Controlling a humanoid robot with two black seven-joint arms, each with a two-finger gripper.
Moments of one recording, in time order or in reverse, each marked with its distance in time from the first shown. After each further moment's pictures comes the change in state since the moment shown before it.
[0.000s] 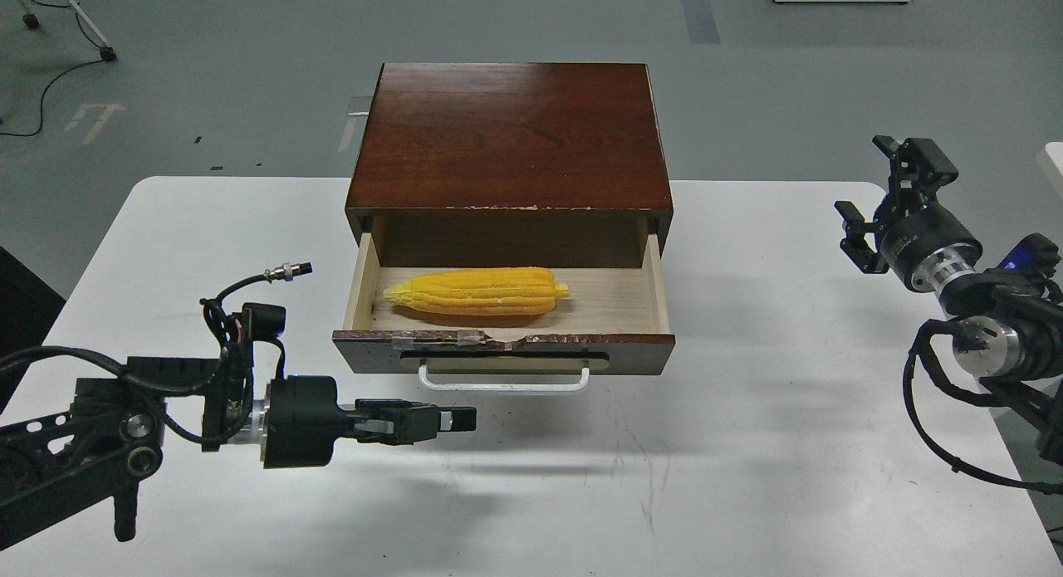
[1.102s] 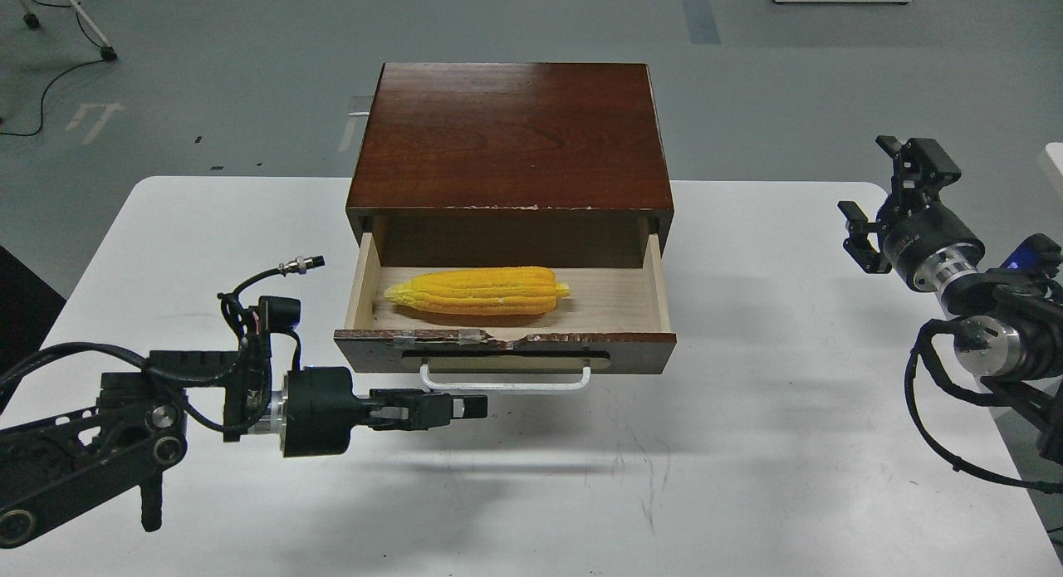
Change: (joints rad) left arm -0.008 -0.070 -0.011 0.069 -0.001 0.002 0.000; right arm 0.001 0.002 0.000 -0.012 0.000 0.000 0.000
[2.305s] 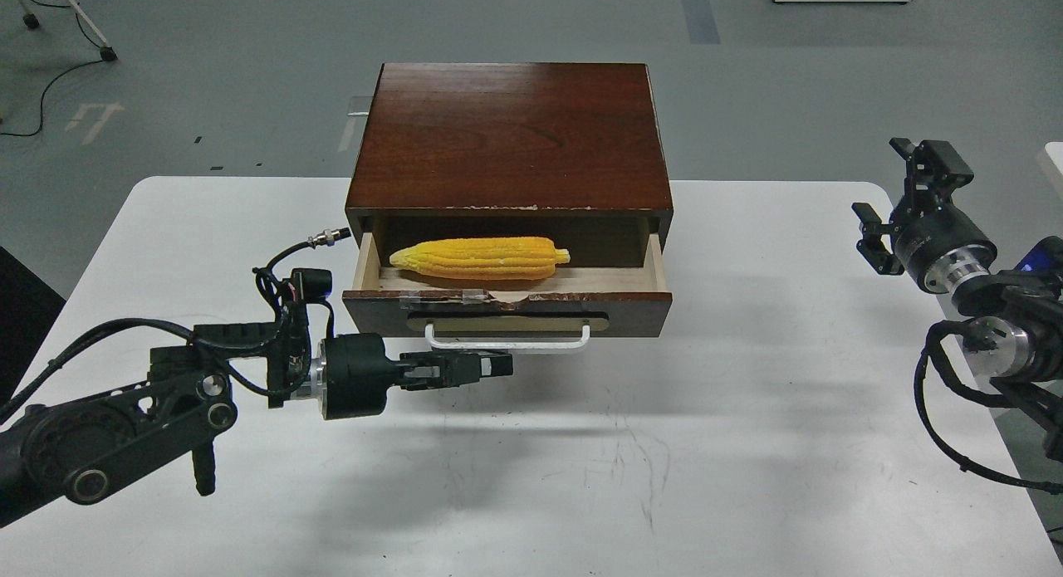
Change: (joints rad) left arm -0.078 -0.143 0.000 0.163 0.000 0.022 0.000; right arm -0.003 0.001 0.000 -0.043 0.000 0.002 0.000
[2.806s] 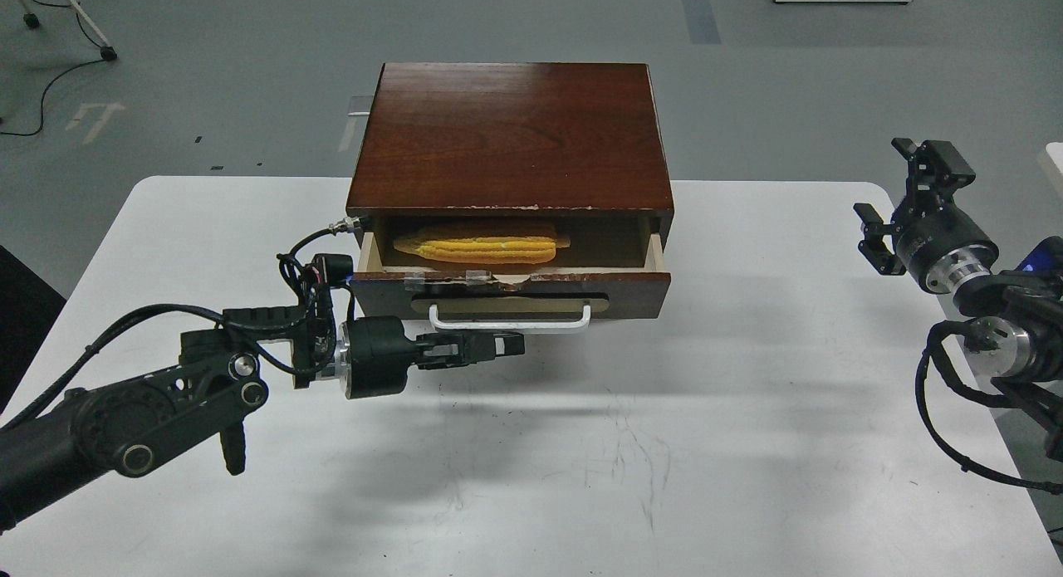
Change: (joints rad) left arm -0.044 -0.094 0.004 0.124 0.000 -0.001 0.000; right arm 0.000 0.000 -0.003 -0.004 0.000 0.001 0.000
